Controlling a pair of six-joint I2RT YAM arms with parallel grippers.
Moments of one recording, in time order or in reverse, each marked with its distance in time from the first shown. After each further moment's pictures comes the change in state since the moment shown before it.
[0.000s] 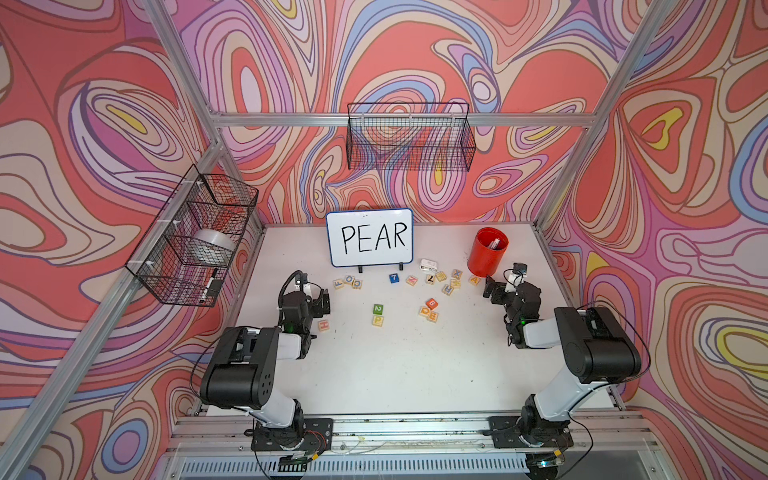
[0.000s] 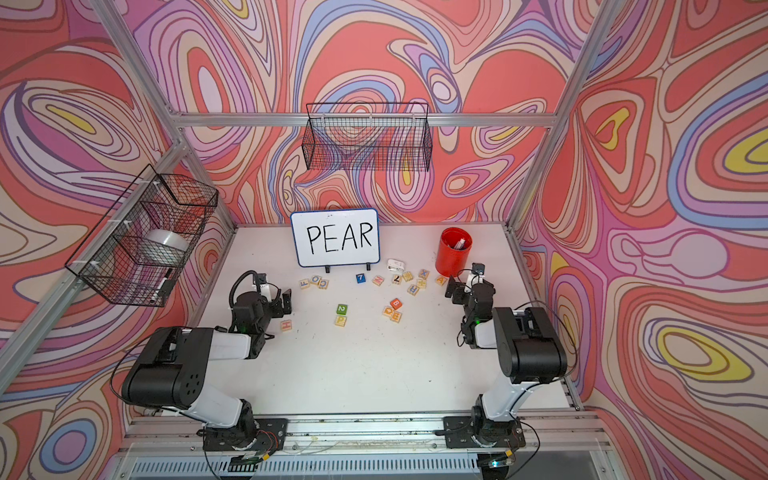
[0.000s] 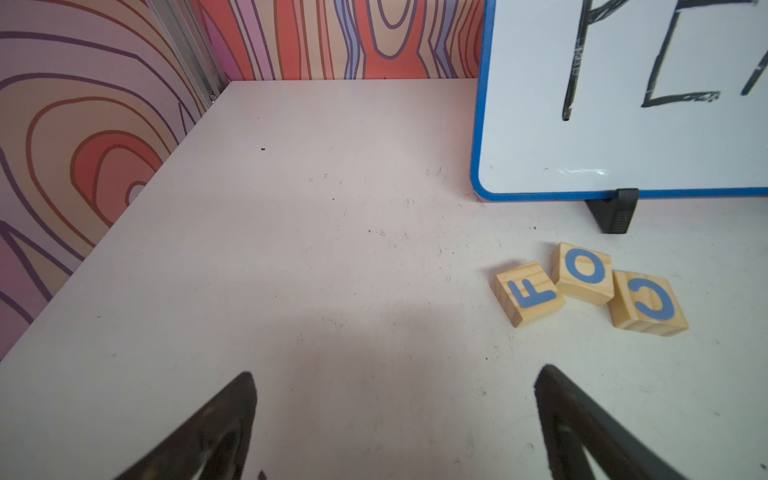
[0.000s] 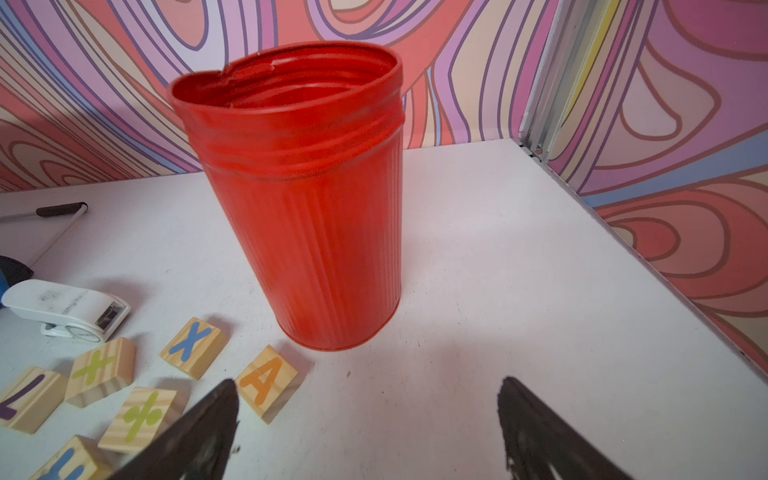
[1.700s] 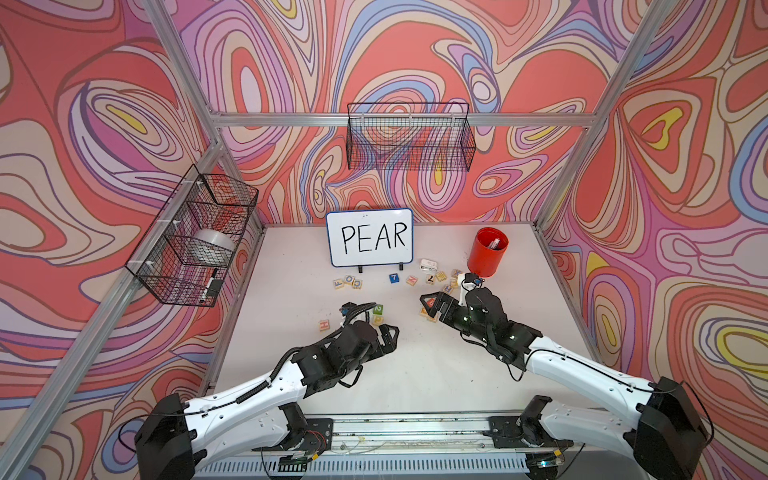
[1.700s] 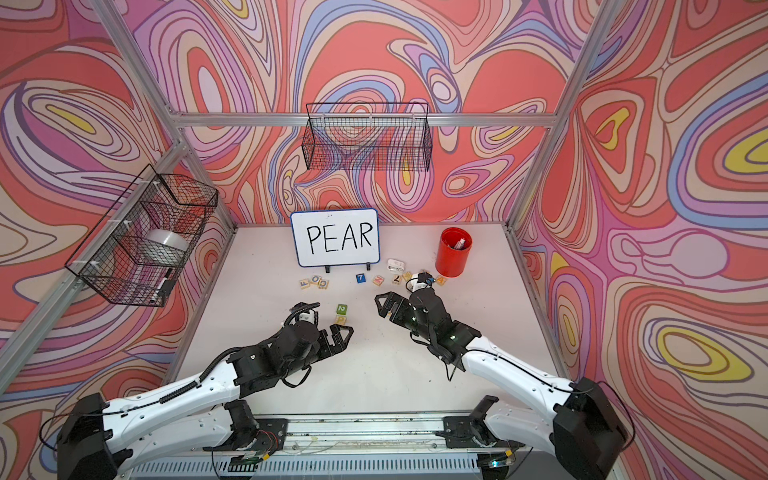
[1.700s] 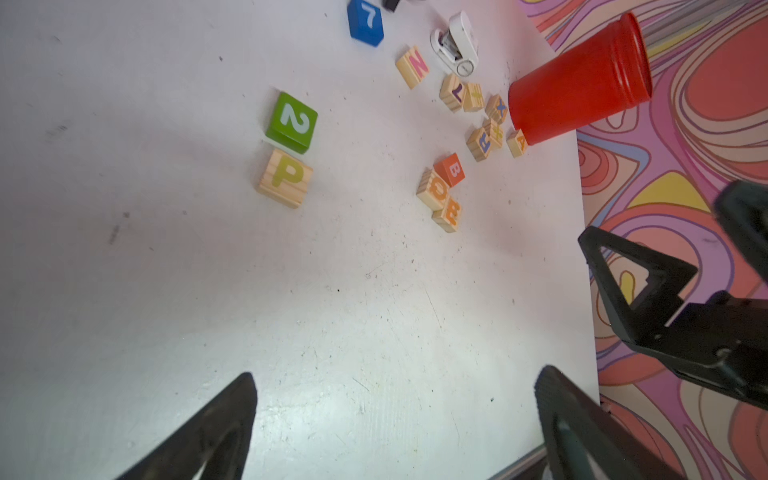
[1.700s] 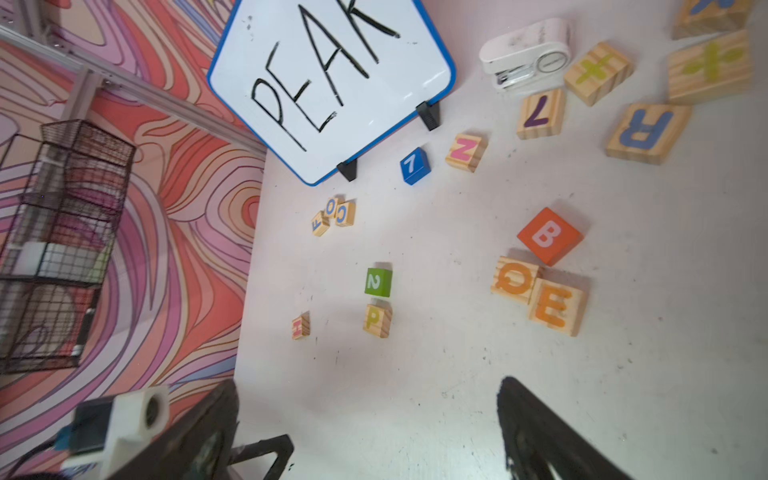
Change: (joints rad) left arm -0.925 -0.592 0.212 -1.098 -0.173 -1.114; right arm 0.722 -0.549 0.246 -1.047 0.013 0.906
